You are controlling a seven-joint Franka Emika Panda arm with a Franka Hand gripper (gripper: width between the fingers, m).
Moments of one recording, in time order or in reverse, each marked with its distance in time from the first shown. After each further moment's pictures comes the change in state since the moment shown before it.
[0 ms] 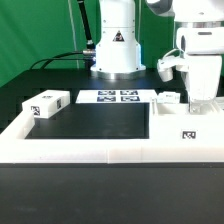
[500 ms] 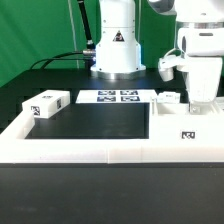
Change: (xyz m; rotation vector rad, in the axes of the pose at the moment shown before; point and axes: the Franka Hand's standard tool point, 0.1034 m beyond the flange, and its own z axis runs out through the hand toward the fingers) arm -0.002 0.000 0.000 0.015 -0.009 0.009
